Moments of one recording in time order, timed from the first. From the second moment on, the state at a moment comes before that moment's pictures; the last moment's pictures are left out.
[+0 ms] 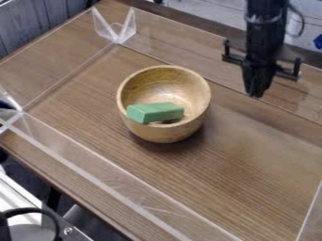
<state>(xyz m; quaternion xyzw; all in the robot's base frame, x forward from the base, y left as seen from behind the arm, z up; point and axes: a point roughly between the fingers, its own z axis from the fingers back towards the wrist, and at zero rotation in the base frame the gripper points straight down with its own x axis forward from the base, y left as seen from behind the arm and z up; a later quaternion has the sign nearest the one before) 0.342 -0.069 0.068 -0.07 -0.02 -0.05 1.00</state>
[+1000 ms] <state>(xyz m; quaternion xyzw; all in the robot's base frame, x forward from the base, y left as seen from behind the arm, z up) 0.344 -0.072 0.025 -0.08 0.00 -0.06 1.00</state>
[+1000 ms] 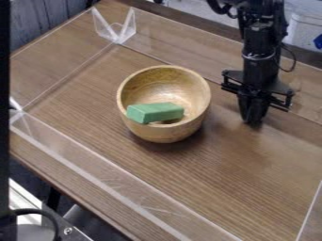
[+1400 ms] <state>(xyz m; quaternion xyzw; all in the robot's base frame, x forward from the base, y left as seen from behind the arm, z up) 0.340 -0.073 0.038 -0.09 0.00 -0.05 0.99</state>
